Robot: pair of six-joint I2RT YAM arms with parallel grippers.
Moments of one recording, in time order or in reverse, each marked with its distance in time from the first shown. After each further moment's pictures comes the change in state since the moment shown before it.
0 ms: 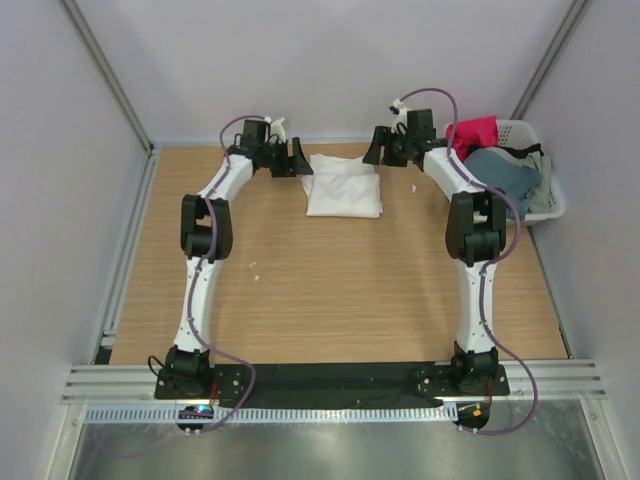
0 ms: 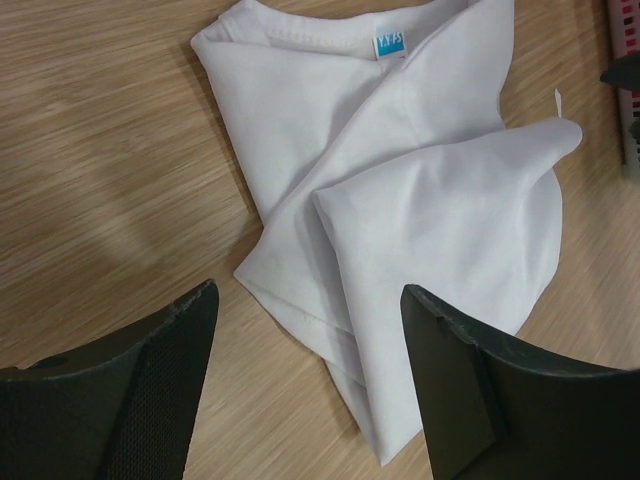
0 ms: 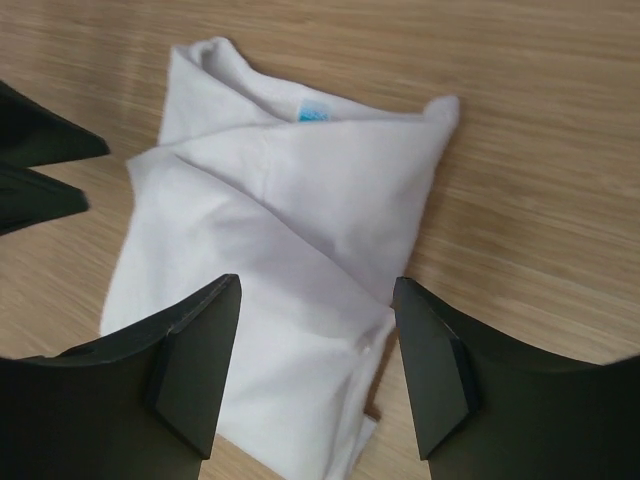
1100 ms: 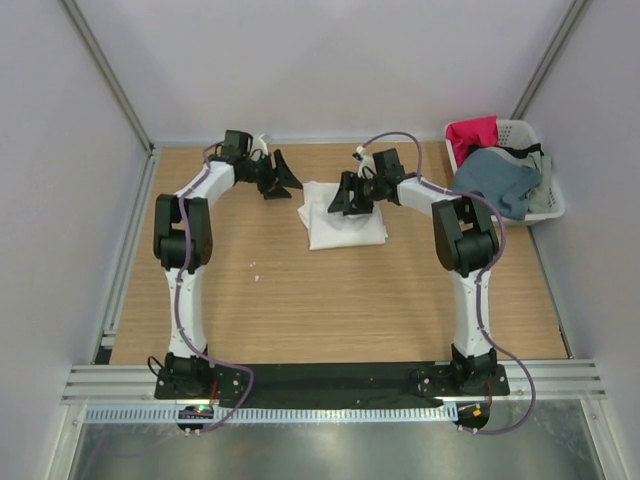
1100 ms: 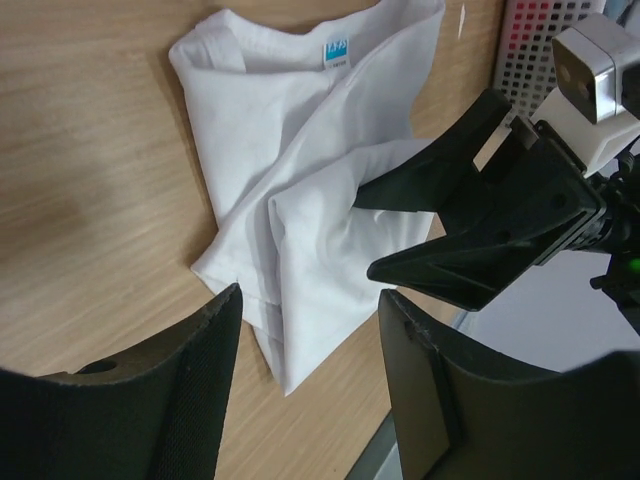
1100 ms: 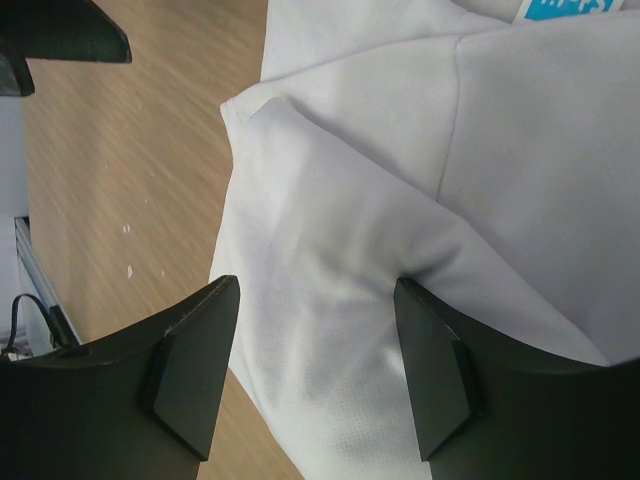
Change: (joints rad) left arm 0.051 -0.316 -0.463 -0.007 0.145 -0.265; right arm 0.165 -0.078 -0.362 0.151 -0.262 0.149
